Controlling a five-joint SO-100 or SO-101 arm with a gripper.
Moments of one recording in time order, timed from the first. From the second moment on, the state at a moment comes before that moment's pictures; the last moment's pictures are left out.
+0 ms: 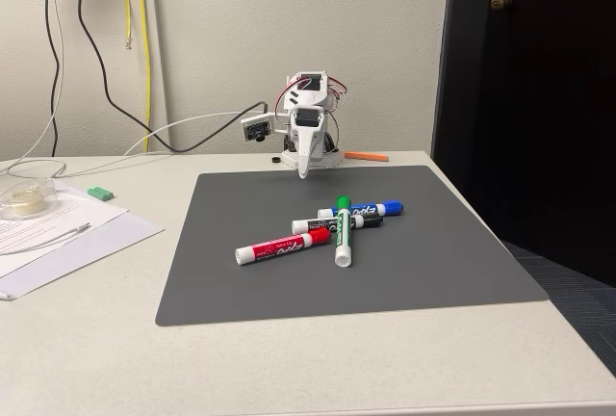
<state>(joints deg) 2.5 188.4 179.9 42.1 -1.9</state>
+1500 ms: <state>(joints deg) -0.8 103.3 112.9 47.3 -15.5</state>
